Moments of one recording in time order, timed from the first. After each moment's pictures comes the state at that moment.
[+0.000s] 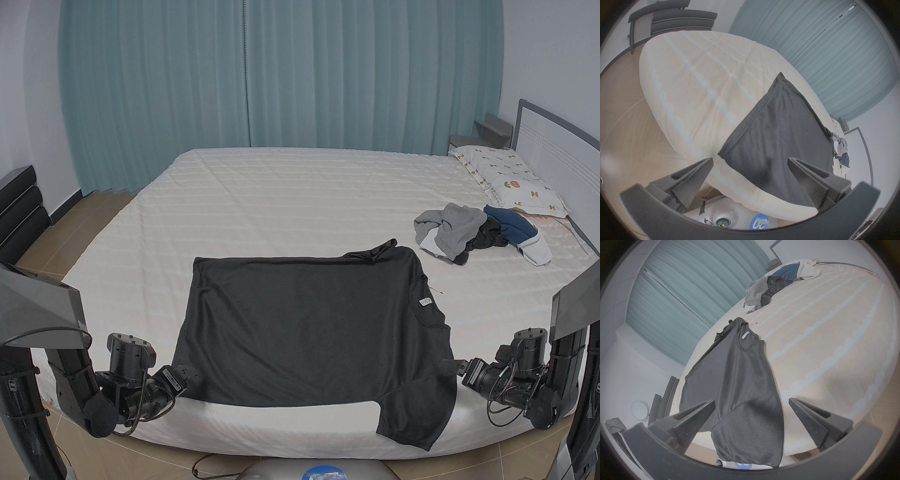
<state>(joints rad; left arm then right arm) -0.23 2.14 -0.24 -1.09 0.07 -0.93 0.14 2.23 -0.07 -1.55 0.14 0.69</state>
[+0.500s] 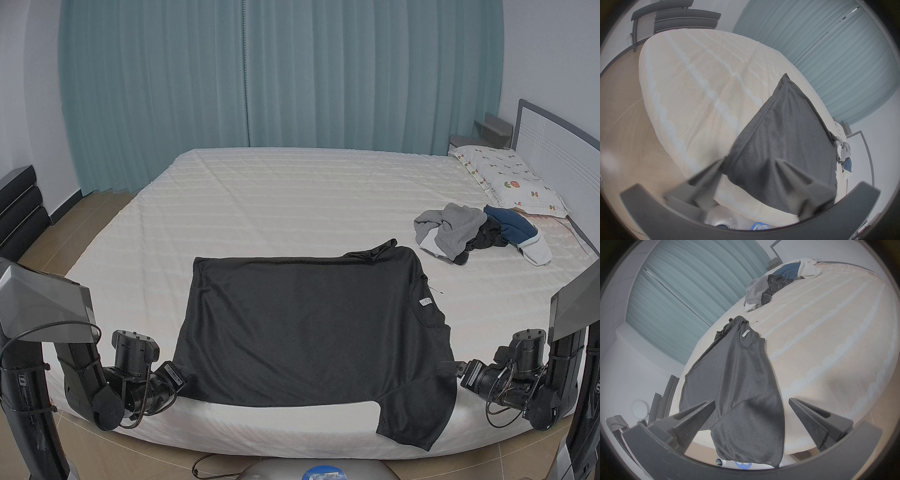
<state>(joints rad) -0.21 2.20 -0.30 -1.08 0.08 -0.93 0.15 2.24 -0.07 -1.55 0.14 0.69</state>
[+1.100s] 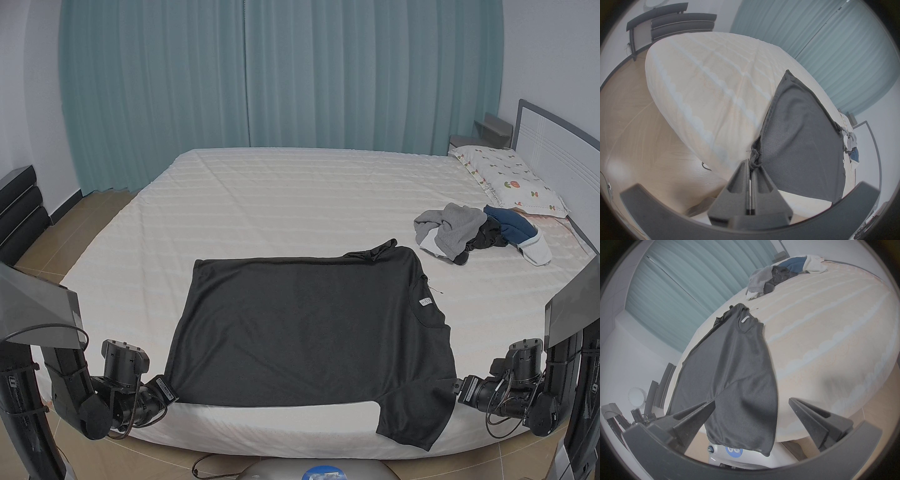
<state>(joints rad) -0.19 2.13 -0.18 -1.07 0.09 -0.85 0.17 2.28 -0.02 -1.55 0.17 0.61</state>
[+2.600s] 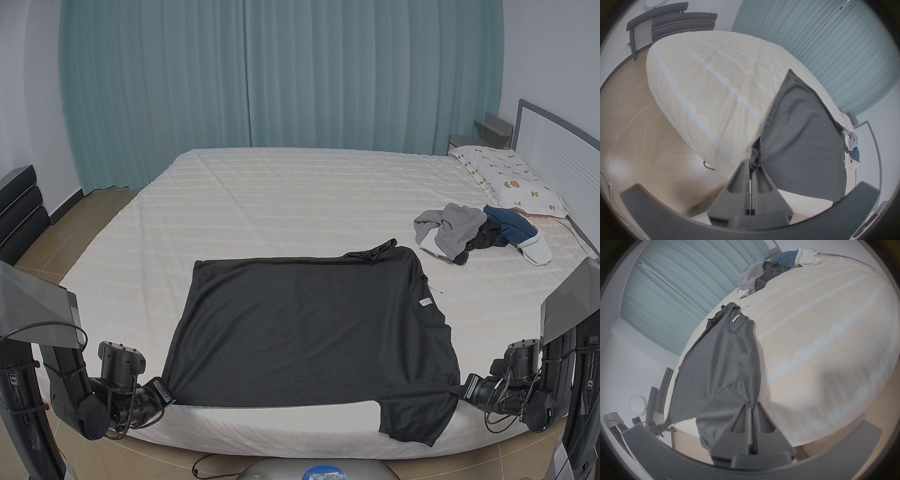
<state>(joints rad) -0.17 2.15 -0.17 -1.08 0.07 -0.84 0.10 2.34 -0.05 -1.55 0.20 0.62</state>
